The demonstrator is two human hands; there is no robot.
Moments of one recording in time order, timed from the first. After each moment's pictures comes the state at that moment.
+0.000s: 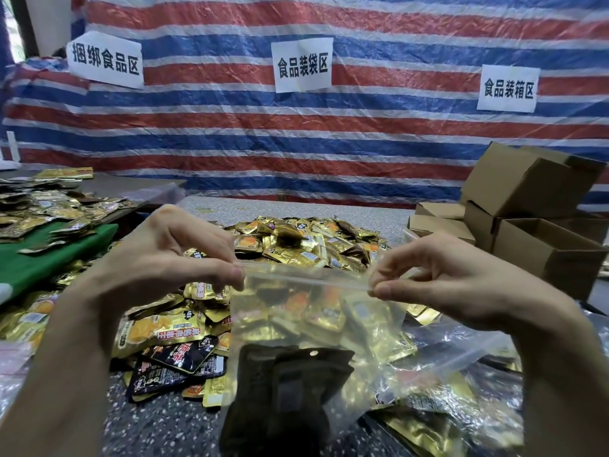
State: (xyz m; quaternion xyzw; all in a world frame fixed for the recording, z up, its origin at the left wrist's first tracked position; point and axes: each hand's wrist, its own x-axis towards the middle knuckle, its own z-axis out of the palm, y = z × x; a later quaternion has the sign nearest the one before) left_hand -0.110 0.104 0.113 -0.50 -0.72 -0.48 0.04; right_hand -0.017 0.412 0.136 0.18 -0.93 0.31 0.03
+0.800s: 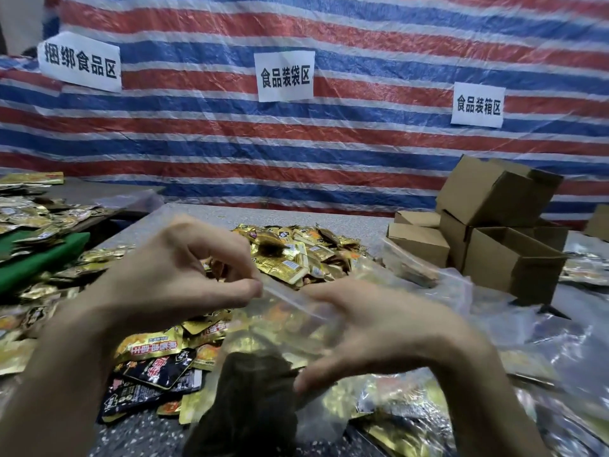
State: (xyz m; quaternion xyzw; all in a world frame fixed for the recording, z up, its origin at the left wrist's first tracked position) left_hand -0.087 0.133 0.123 -0.52 -0.75 -0.39 0.12; right_hand -0.020 0.369 0.119 0.17 -0.95 0.25 -0.09
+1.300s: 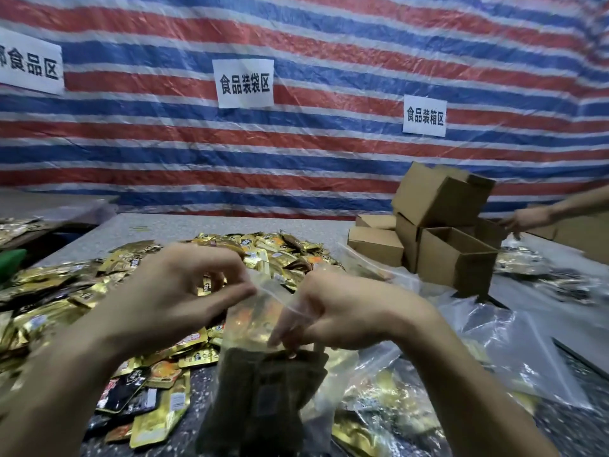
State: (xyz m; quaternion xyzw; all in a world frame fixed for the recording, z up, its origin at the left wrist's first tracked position) left_hand -0.089 0.170 0.111 -0.50 -0.77 -0.34 0.18; right_hand -0.017 0.390 0.133 0.15 -0.96 0.21 -0.08
